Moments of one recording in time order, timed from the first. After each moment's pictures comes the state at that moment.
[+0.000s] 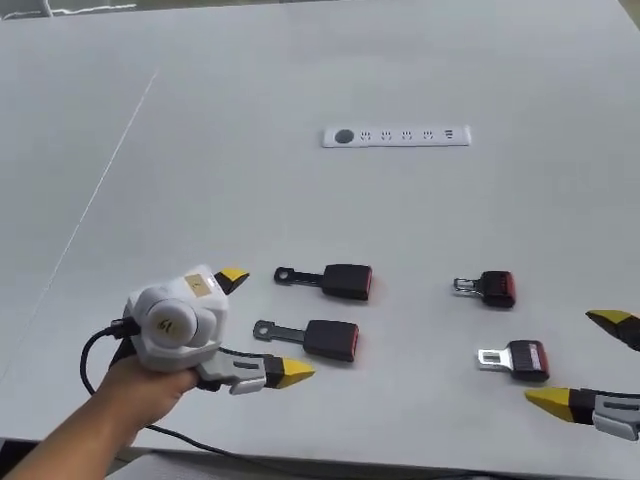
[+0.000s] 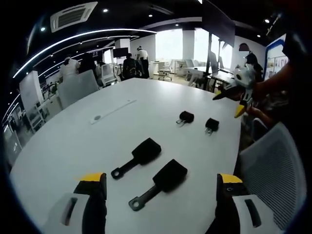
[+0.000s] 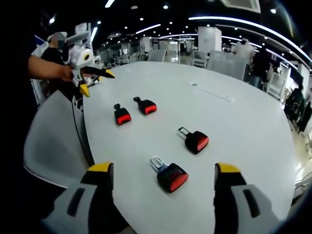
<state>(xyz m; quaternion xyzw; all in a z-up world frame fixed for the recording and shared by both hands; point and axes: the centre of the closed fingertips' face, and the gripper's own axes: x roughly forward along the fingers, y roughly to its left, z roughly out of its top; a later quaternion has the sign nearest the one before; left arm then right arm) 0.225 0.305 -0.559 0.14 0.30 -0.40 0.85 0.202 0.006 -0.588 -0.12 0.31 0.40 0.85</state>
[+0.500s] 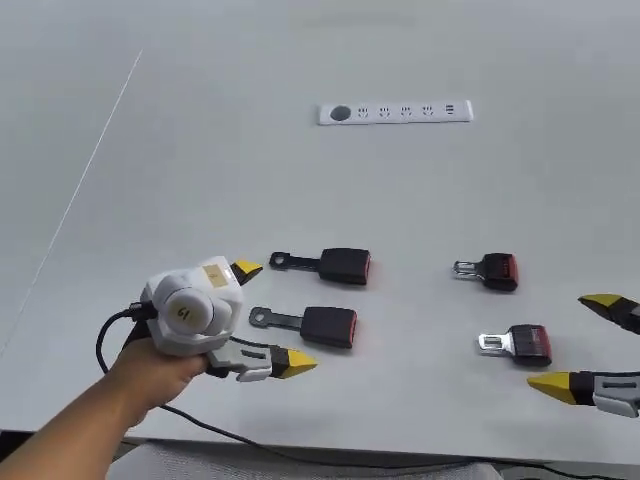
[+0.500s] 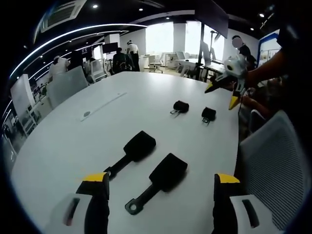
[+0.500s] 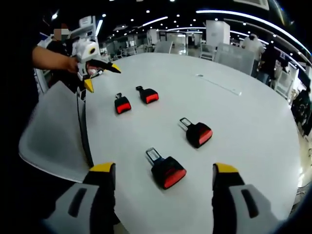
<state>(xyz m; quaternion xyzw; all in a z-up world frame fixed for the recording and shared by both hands) 0.232 0.293 -0.588 0.17 0.32 -0.44 0.82 0.212 0.000 -0.613 -0.14 0.34 0.43 0.82</state>
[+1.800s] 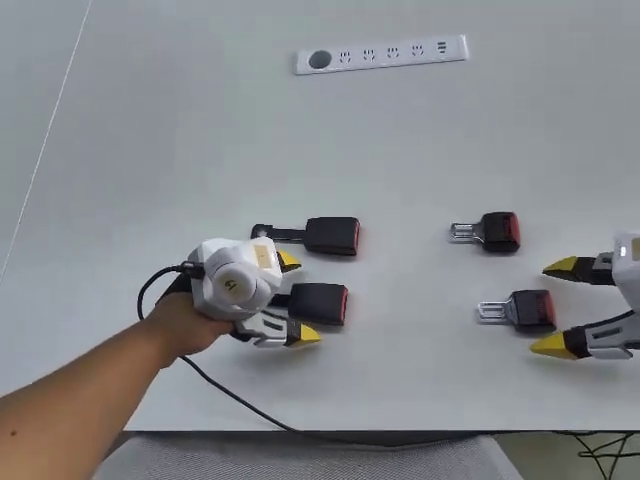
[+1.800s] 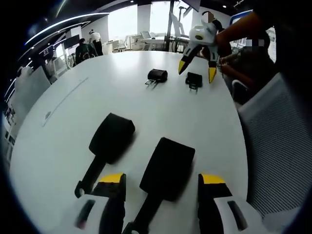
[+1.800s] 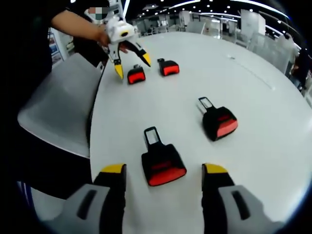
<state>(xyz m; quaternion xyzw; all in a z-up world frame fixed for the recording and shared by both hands) 0.246 0.263 -0.674 0.25 0.37 -0.54 0.71 0.220 0.002 -0.668 -0.21 0.40 0.54 0.71</state>
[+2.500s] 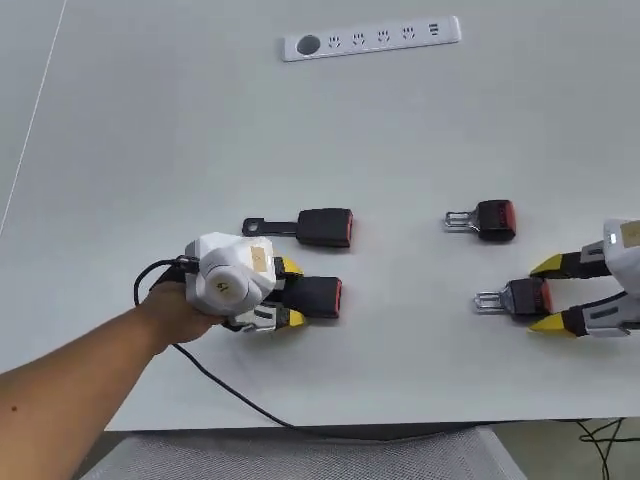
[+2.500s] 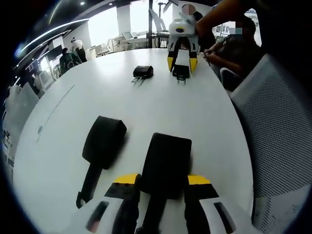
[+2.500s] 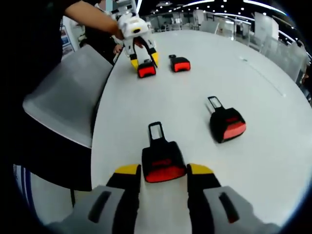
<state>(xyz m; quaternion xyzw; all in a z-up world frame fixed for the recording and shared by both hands) 0.245 0.262 -0.681 0.29 0.35 -0.58 0.67 0.219 -0.001 -0.675 -0.24 0.39 0.58 0.68</state>
